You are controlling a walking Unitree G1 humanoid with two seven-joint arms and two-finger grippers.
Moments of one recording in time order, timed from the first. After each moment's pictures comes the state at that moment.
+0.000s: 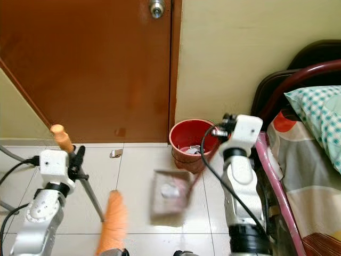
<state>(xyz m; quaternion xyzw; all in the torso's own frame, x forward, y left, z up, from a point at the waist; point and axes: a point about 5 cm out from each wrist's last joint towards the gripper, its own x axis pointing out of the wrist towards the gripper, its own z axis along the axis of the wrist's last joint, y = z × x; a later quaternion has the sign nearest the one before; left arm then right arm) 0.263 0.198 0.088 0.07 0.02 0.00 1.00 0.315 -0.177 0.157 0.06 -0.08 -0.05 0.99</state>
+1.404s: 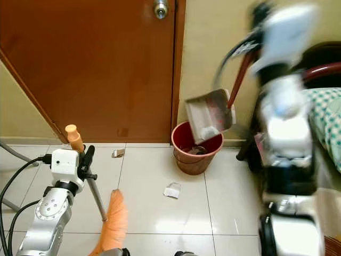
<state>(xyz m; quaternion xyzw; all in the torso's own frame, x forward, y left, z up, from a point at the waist) 0.271 0.184 0.087 0.07 0.02 -0.02 1.00 0.332 -0.184 0.315 -0.18 -0.33 0.05 0.93</state>
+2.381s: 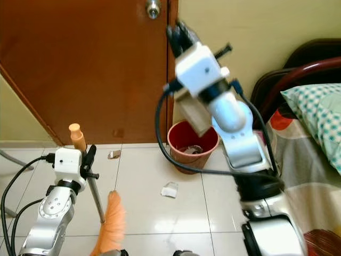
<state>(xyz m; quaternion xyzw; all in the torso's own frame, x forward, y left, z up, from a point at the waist) 0.274 0.180 0.085 0.08 0.02 -0.02 1.00 0.316 -0.097 0.322 -0.25 -0.43 0.18 0.85</state>
